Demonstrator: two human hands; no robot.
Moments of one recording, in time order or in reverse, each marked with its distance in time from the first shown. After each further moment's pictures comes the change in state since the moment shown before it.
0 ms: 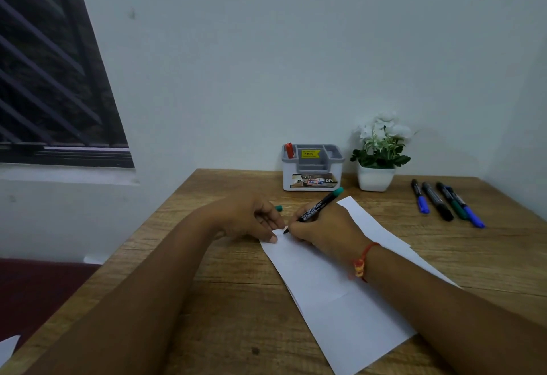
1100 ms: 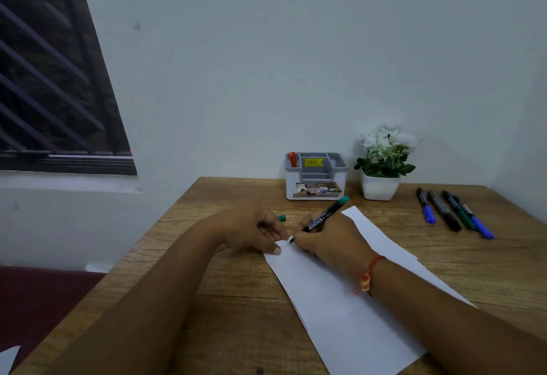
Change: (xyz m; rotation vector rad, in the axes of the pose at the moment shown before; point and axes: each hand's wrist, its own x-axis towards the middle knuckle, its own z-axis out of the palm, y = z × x) left_hand 0.001 -0.001 -0.001 -0.006 0.001 0.016; right_hand -0.001 -0.006 -0.003 -0.043 0.034 -0.003
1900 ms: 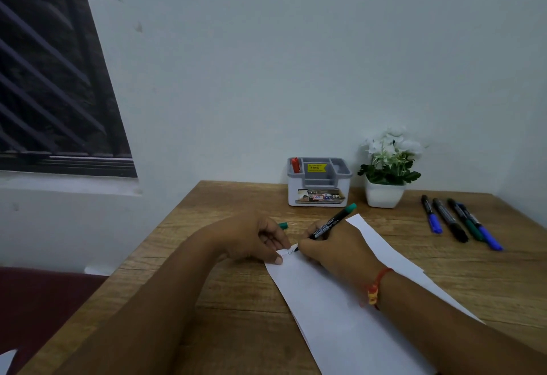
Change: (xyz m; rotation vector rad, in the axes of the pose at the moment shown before) left_hand -0.001 0.001 0.001 -0.002 -0.003 0.007; right_hand 0.000 0.000 -0.001 0.008 0.005 0.016
